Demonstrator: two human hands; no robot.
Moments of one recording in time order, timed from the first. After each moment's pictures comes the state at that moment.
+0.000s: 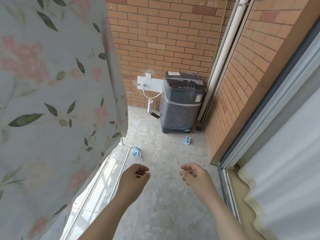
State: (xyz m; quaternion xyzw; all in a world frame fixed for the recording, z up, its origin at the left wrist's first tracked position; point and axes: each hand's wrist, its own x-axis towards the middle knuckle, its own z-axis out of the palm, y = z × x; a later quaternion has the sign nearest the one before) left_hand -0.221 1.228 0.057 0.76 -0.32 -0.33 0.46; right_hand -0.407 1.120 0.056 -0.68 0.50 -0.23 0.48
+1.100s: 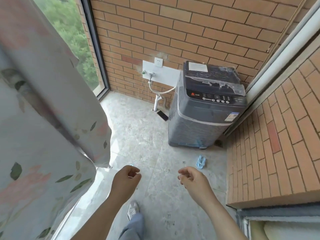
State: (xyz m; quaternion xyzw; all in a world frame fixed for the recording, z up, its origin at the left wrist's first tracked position) left_hand 0.045 0.686 -0.055 0.83 -0.20 -0.35 0.40; right_hand -0.144 0.553 -0.040 -0.70 0.51 -0.06 0.50
